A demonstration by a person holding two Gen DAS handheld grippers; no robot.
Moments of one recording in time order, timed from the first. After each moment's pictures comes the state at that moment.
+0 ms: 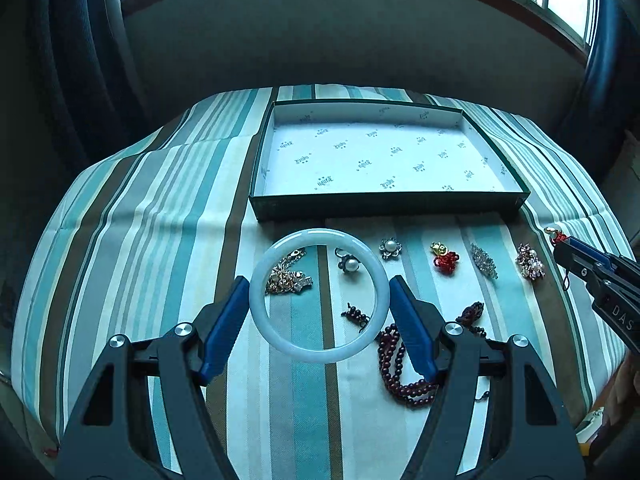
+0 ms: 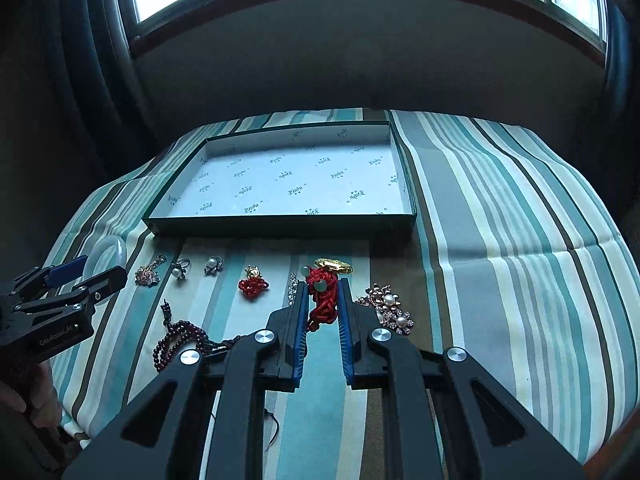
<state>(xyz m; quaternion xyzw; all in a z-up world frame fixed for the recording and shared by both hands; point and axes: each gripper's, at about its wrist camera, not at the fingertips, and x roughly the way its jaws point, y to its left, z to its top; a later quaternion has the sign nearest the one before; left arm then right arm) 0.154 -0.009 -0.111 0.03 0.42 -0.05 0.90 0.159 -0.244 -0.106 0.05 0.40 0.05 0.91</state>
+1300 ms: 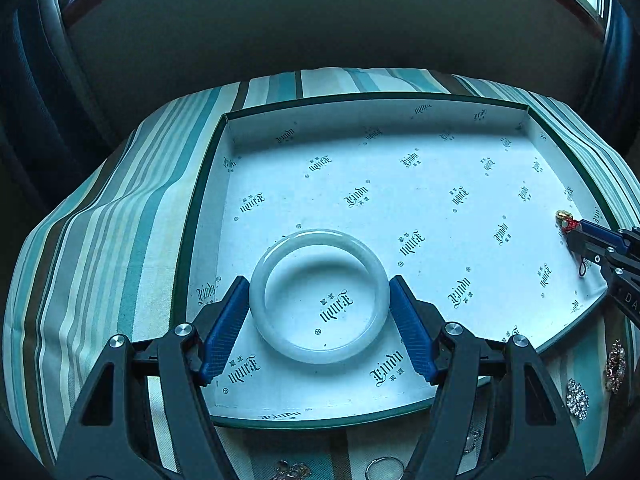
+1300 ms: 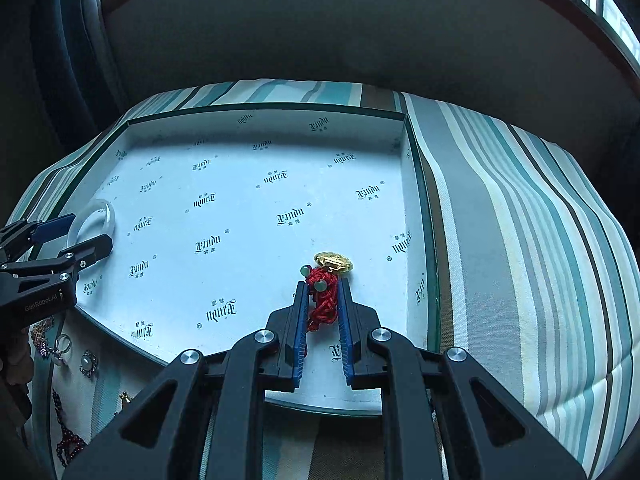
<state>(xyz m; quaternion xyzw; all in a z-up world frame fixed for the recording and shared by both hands) 0.323 -0.025 -0.177 0.07 0.46 -0.06 0.88 0.315 -0.261 -0.169 -0.01 0.46 0.04 0.89</state>
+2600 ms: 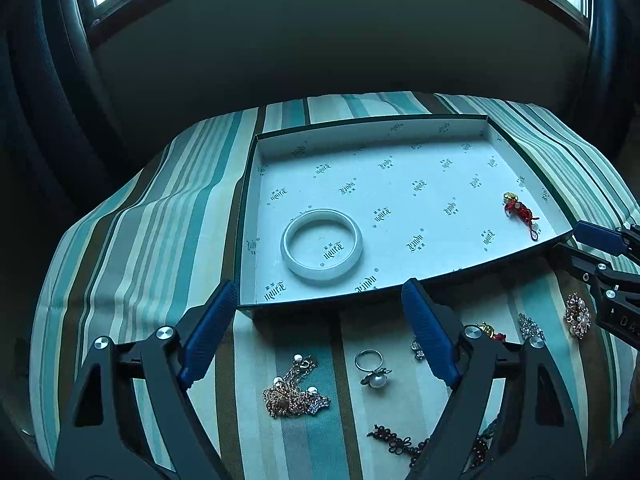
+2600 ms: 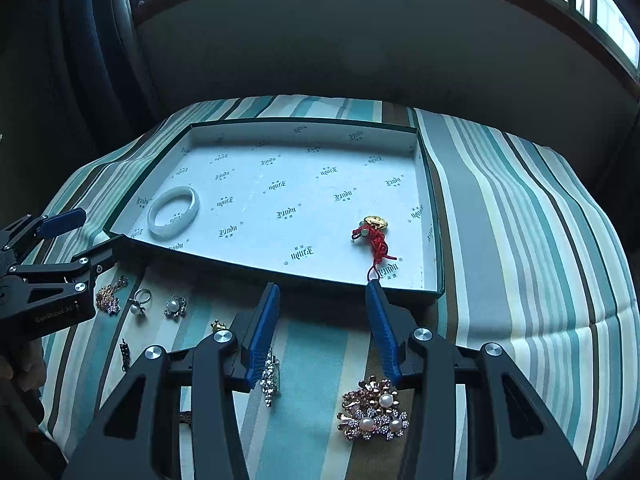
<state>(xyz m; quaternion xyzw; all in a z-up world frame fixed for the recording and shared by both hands) 0.244 -0.018 -0.121 0.08 0.43 -0.06 0.90 0.233 -0.237 -0.119 -0.01 0.44 0.07 0.89</state>
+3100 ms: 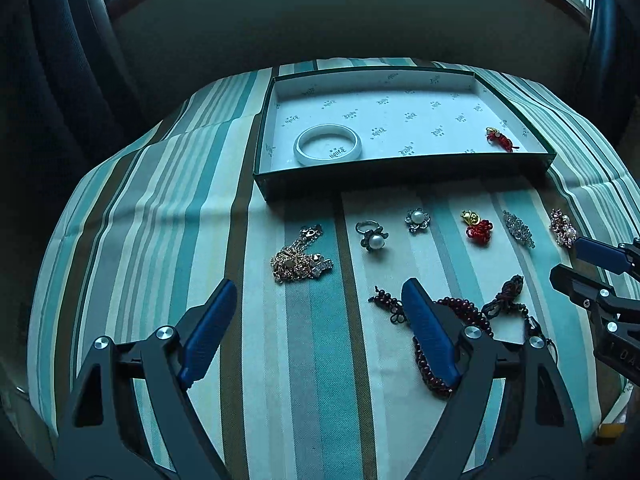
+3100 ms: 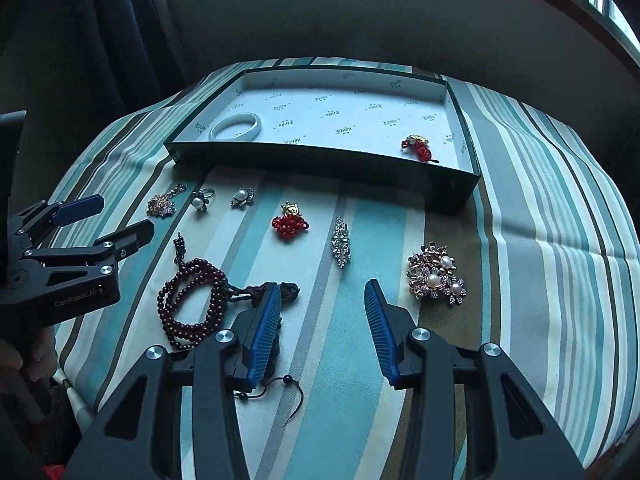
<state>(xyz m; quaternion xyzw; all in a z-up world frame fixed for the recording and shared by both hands) 0.163 -0.002 -0.140 0.08 0.46 -0.04 0.88 0.152 -0.208 -0.137 -0.01 0.48 0.11 0.87</state>
